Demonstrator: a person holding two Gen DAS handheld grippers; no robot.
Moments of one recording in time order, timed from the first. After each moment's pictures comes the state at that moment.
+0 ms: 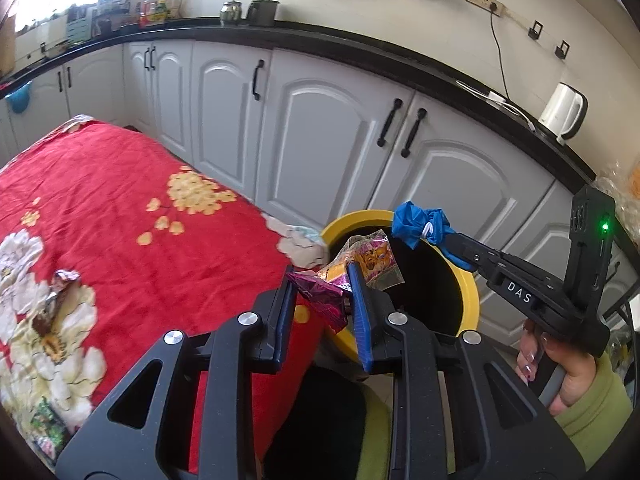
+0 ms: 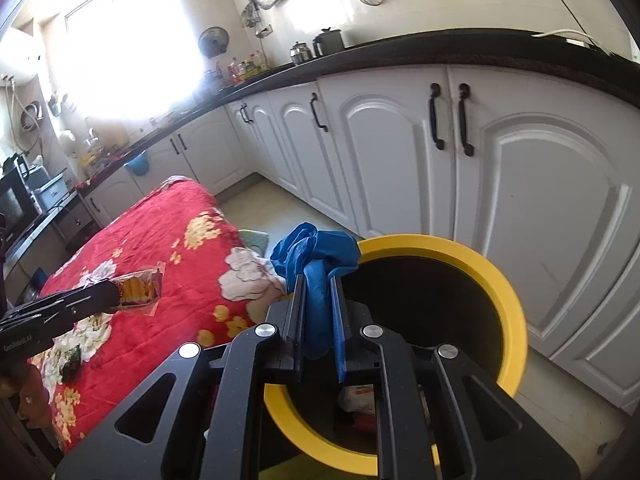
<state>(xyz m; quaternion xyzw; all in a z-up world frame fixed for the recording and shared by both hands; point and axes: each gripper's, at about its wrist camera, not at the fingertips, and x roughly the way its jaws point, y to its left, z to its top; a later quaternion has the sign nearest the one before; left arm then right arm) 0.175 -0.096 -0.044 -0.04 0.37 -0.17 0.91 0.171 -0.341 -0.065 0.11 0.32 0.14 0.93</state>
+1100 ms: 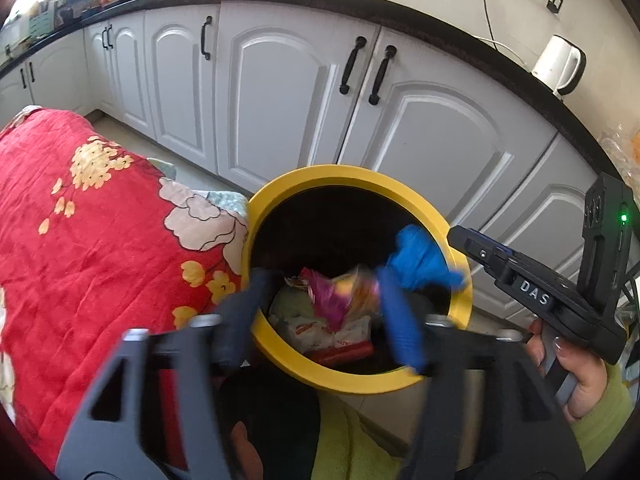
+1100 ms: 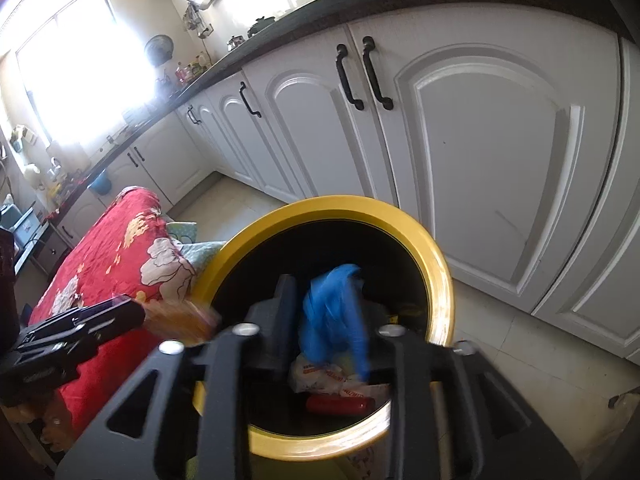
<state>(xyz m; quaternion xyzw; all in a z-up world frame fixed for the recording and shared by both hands) 0.207 -0.175 -0.099 -0.02 0.42 -0.20 0.89 0.169 -0.412 -0.111 0.16 0.36 0.08 0.92</state>
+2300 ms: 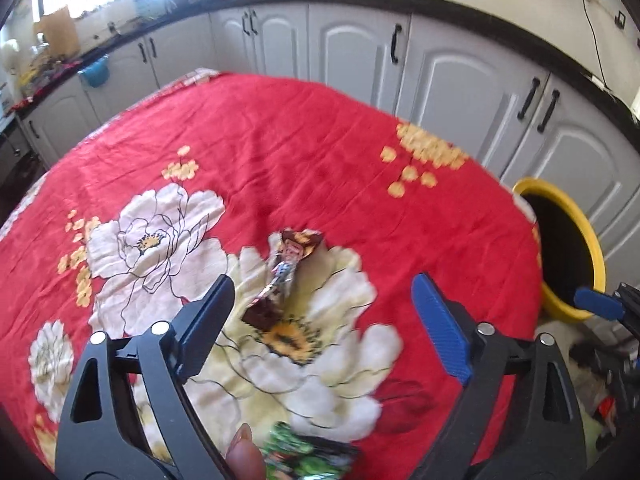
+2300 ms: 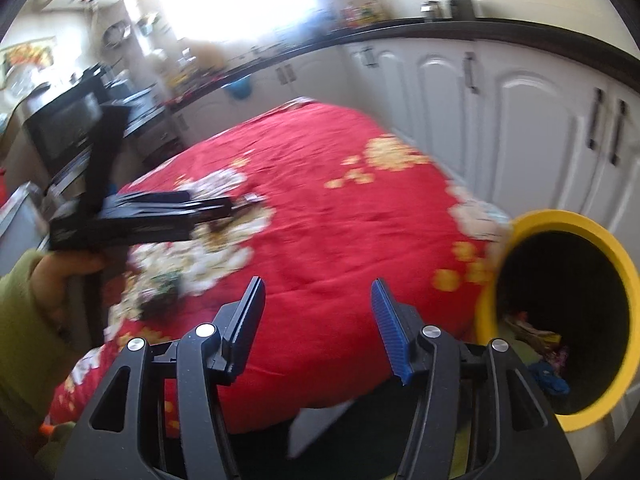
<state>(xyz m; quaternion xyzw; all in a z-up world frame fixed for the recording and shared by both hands) 0.194 0.097 -0.078 0.02 0.44 -0.02 0.90 0.111 -0.141 -0.058 0.02 0.38 0.34 0.86</state>
